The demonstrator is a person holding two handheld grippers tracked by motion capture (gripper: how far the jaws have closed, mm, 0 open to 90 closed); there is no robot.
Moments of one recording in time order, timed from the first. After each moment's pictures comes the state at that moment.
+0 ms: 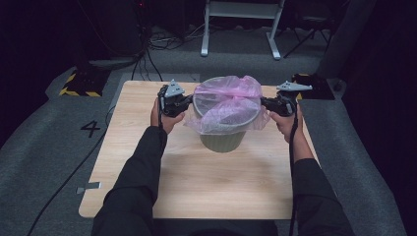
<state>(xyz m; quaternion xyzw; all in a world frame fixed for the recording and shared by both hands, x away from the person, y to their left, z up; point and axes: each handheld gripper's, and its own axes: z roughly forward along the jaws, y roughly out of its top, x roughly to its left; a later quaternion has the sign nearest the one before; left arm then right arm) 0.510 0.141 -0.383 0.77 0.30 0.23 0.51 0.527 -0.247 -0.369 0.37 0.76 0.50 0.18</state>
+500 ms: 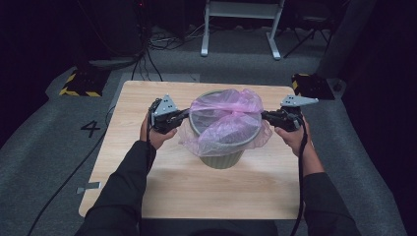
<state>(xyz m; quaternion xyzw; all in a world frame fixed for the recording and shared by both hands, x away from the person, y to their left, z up) 0.457 0.155 -0.380 0.79 0.25 0.24 0.51 0.478 -0.252 -0.367 0.29 0.80 0.50 0.17</state>
